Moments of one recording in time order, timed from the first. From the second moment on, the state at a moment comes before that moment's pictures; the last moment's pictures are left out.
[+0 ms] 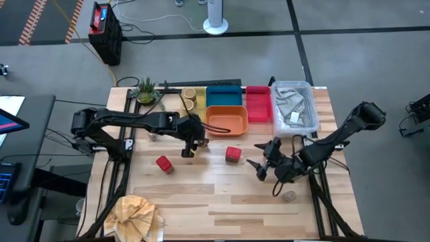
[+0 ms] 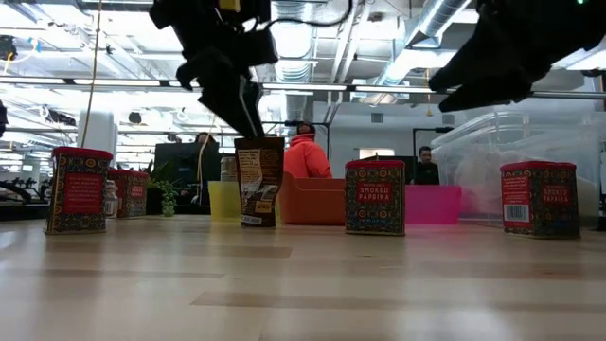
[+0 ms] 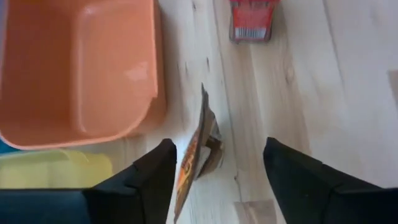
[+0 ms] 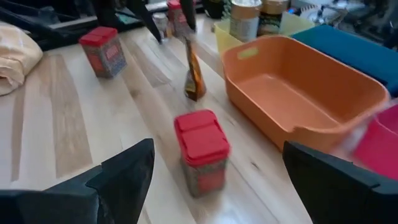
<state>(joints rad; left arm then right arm) 0.11 1.52 1.12 -0.54 -0.06 0.28 0.55 1.21 0.60 -0.08 0.92 0.64</state>
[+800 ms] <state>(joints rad) 0.11 1.60 1.30 -0.74 -0.09 0.27 0.52 1.35 0.60 0.09 0.89 0.55</state>
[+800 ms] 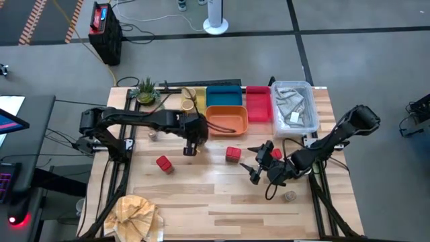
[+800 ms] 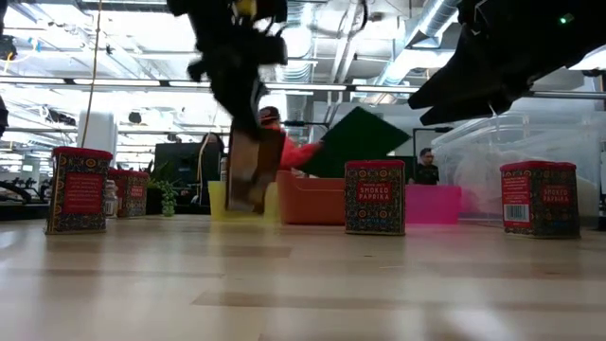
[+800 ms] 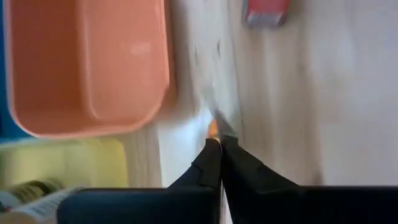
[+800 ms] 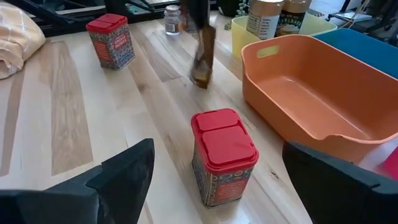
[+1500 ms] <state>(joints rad) 0.37 1.72 1.50 -0.46 0.02 0.28 0.52 1.35 0.60 0.09 0.89 0.55</state>
